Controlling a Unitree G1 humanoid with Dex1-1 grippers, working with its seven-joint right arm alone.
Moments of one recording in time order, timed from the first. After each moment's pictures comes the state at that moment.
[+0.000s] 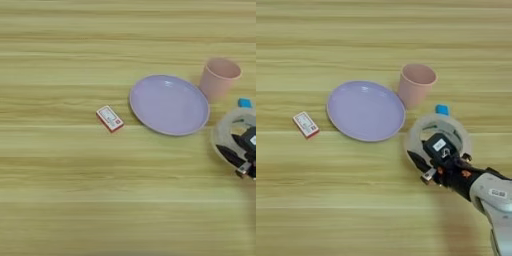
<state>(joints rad) 0.29 -0.58 -0.21 -0.40 0.02 0.39 0.73</state>
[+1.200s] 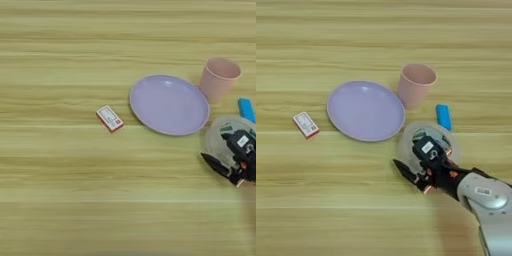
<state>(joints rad) 0.25 -0.58 -0.15 -0.31 0.03 0.33 0.71</state>
